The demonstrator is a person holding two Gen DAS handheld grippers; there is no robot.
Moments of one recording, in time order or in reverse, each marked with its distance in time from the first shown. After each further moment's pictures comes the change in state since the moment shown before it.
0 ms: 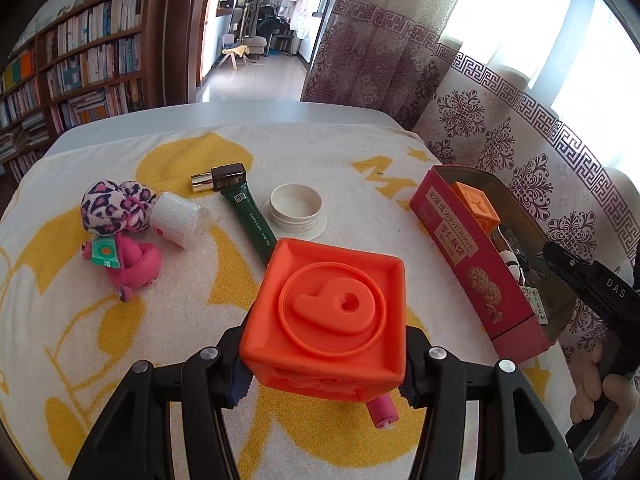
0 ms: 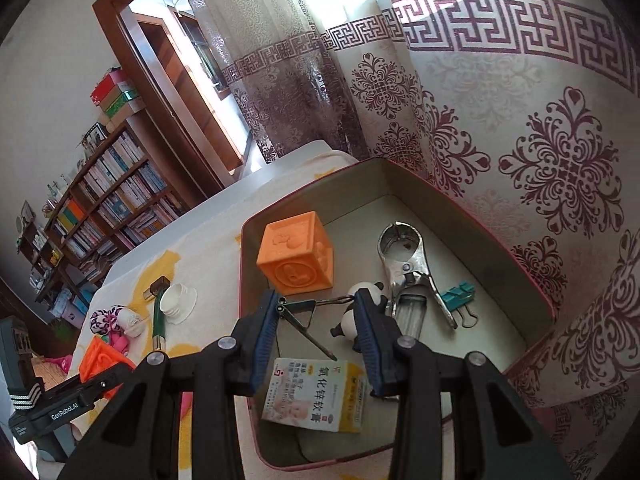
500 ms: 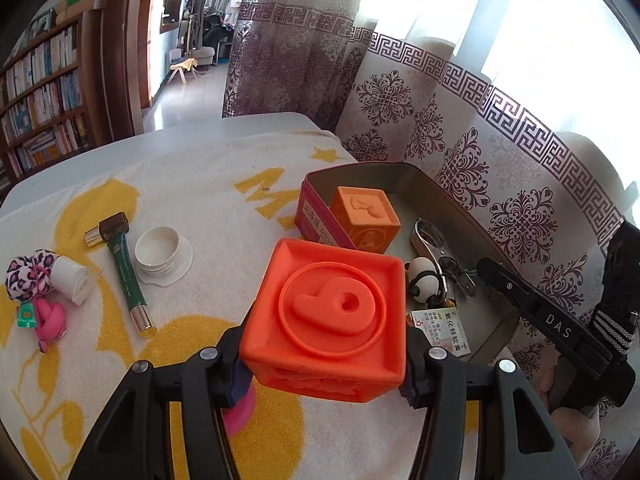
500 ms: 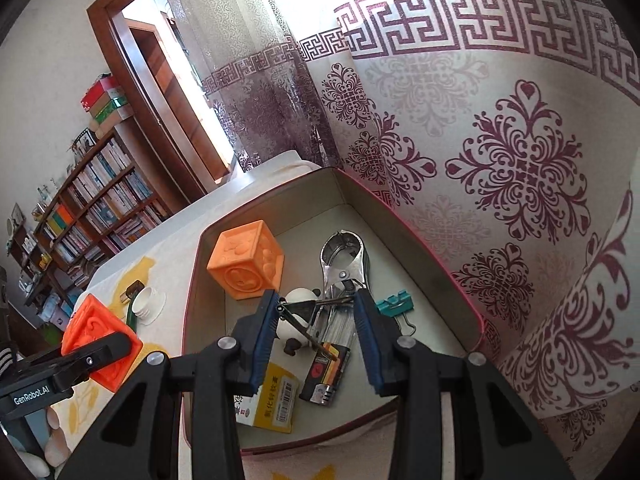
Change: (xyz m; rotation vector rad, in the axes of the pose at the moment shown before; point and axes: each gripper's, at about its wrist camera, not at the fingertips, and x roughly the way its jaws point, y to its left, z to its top) left arm 0.020 -0.114 0.028 0.140 0.006 -0.097; right arm -0.008 -0.036 -0.002 -0.017 -0.038 -0.034
